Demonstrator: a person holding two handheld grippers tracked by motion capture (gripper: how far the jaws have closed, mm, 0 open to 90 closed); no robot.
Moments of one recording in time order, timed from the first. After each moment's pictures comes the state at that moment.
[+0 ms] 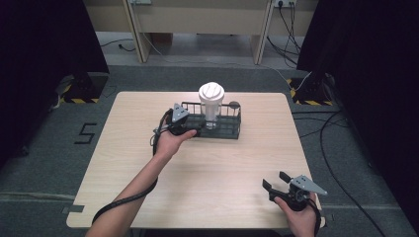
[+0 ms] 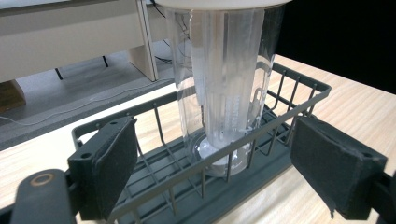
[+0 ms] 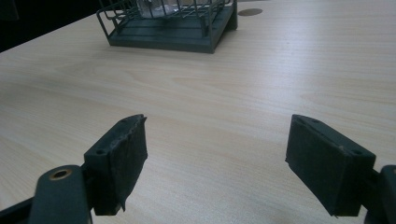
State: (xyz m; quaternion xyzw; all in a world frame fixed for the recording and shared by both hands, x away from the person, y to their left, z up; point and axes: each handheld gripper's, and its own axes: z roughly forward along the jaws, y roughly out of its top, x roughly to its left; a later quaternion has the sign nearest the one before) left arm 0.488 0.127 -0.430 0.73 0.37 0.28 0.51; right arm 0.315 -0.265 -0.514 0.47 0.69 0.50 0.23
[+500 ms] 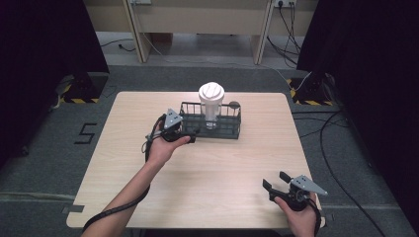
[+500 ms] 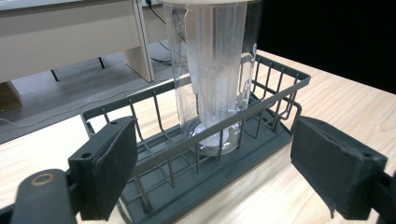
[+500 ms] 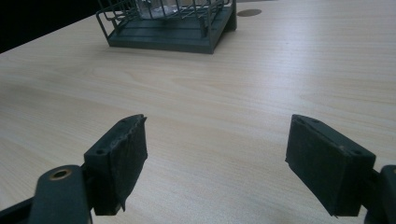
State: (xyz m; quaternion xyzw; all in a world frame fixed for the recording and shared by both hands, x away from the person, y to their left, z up) left arm 0.465 0.142 -0.430 0.73 0.36 0.27 0.52; right arm 0.314 -0.266 -0.514 0.47 0.69 0.50 0.23
